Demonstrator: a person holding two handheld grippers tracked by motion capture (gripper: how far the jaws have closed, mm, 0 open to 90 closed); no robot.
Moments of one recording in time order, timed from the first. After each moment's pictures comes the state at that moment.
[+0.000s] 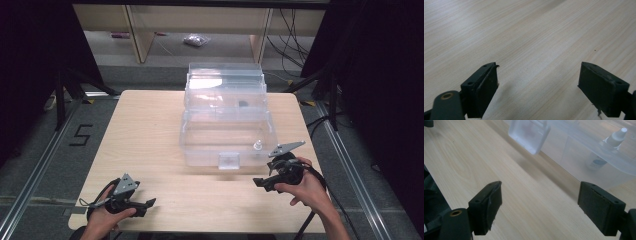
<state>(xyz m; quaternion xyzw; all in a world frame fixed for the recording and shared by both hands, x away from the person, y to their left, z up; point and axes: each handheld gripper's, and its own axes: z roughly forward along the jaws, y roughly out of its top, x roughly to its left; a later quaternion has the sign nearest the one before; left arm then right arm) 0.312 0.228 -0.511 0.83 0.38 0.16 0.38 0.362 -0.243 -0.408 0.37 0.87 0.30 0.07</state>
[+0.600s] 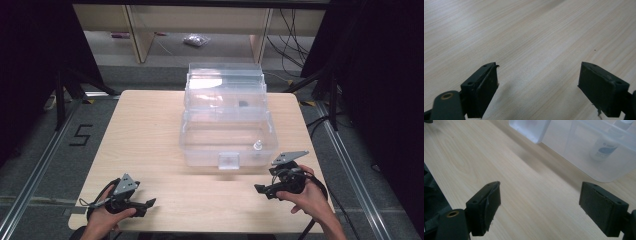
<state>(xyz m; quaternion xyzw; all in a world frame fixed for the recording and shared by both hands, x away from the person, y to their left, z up) 0.312 0.228 -0.511 0.83 0.38 0.16 0.38 0.348 -0.251 -0.425 0.38 0.87 0.32 0.07</state>
